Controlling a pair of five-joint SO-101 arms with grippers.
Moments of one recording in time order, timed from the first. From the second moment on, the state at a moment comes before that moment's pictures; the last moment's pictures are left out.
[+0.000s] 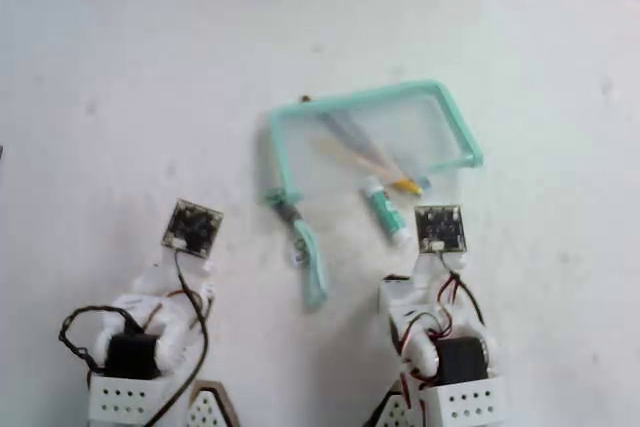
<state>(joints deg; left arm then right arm) -2.4 -104.1 97.1 73.3 -12.3 -11.6 -102.9 96.4 72.2 -4.4</state>
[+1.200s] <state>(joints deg) -2.4 -104.1 84.4 73.3 -12.6 -11.6 -102.9 96.4 71.1 -4.4</state>
